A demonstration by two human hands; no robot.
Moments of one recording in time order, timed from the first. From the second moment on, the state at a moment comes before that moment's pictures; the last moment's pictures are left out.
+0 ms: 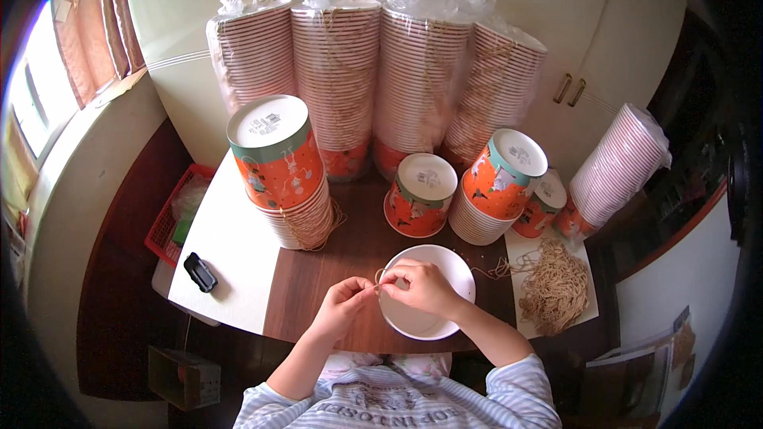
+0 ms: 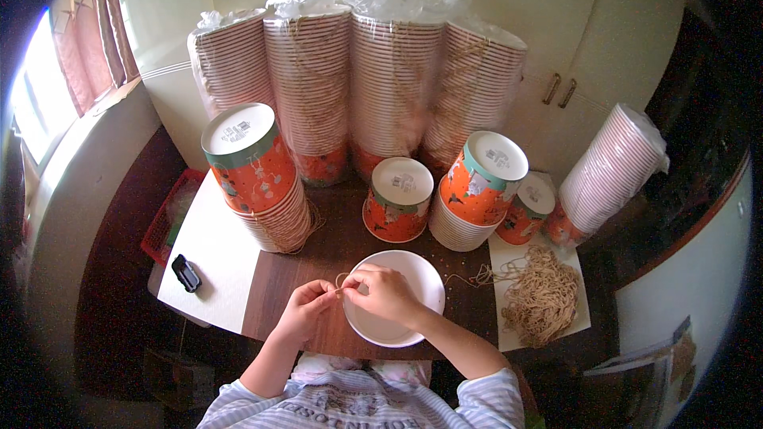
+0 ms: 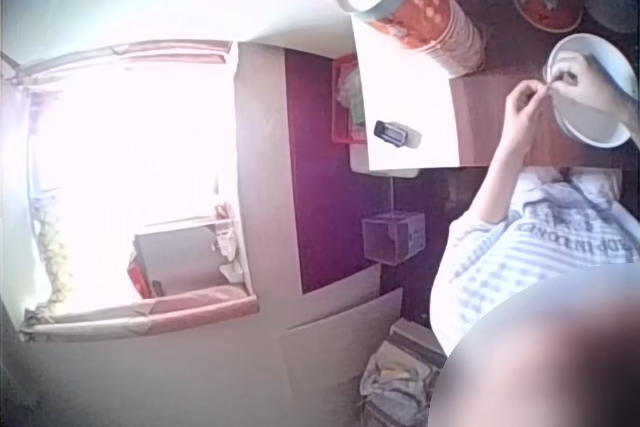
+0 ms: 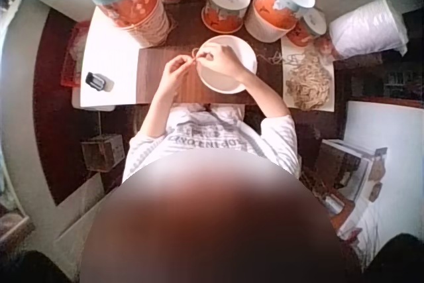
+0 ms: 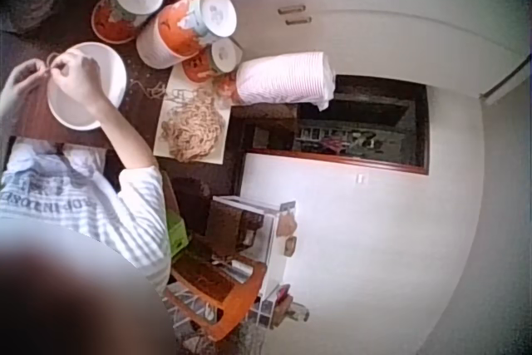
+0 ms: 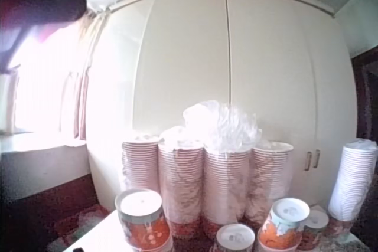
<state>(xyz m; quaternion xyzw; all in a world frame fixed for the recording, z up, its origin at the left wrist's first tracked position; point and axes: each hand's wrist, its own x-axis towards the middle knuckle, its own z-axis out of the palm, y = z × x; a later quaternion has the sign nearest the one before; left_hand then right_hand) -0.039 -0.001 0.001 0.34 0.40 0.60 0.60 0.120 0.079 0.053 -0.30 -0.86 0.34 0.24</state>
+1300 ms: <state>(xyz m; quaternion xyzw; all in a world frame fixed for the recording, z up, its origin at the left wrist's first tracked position) -0.047 -0.001 0.022 0.48 0.42 0.56 0.53 0.122 0.073 0.069 -0.19 -0.87 0.29 0.36</state>
